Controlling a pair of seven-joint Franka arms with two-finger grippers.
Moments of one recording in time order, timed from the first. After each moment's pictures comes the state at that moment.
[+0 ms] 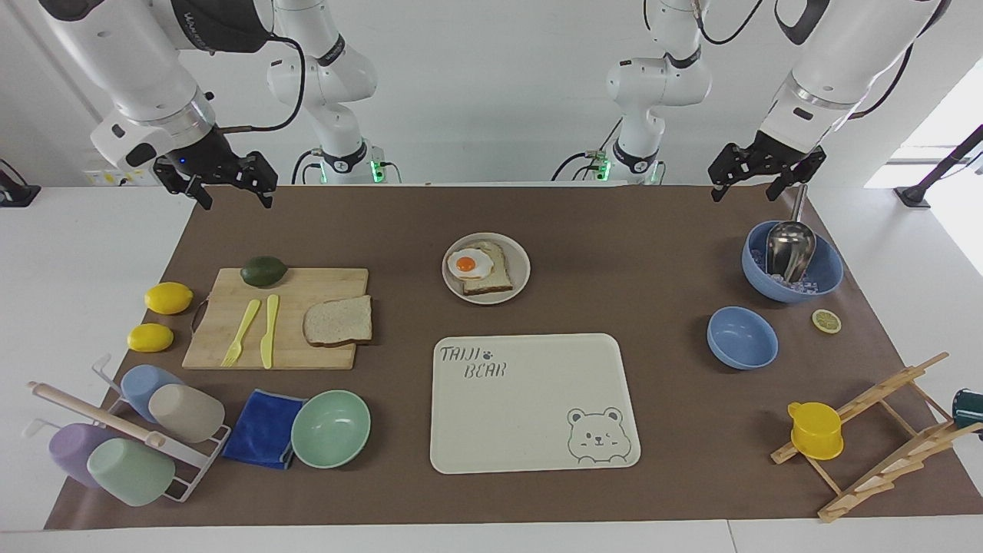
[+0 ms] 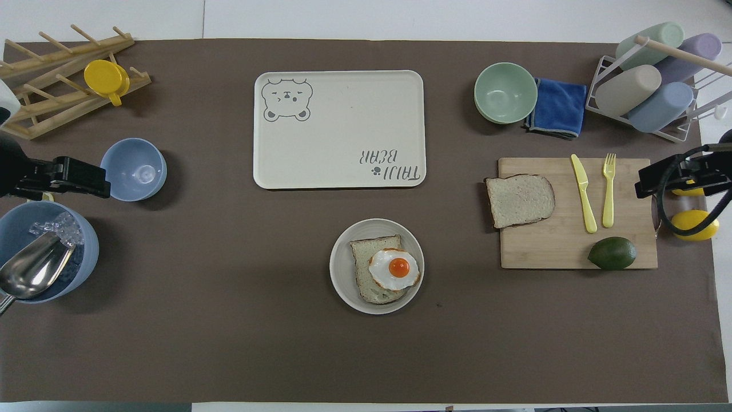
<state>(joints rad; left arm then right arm) -0.13 -0.04 0.00 -1.58 -0.03 1.49 -0.08 0.10 0.02 -0.12 -1.54 0.00 1.44 -0.03</state>
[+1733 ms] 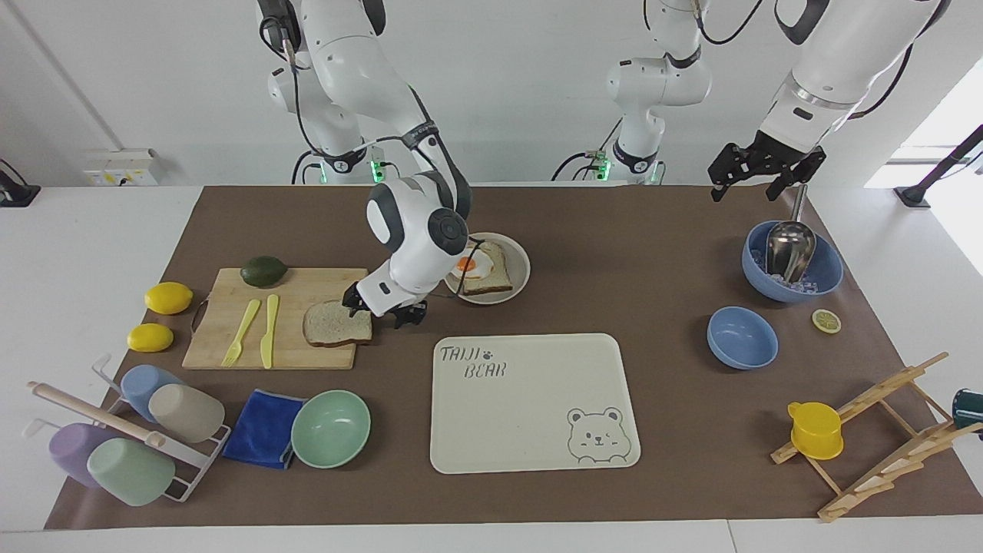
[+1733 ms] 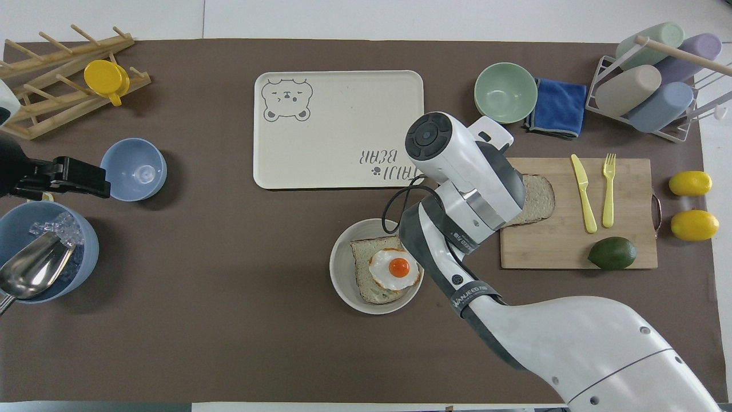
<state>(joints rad) -0.13 -0.04 0.00 -1.58 -0.03 1.49 -0.08 0.52 0.46 -0.11 -1.70 -0.40 1.84 0.66</state>
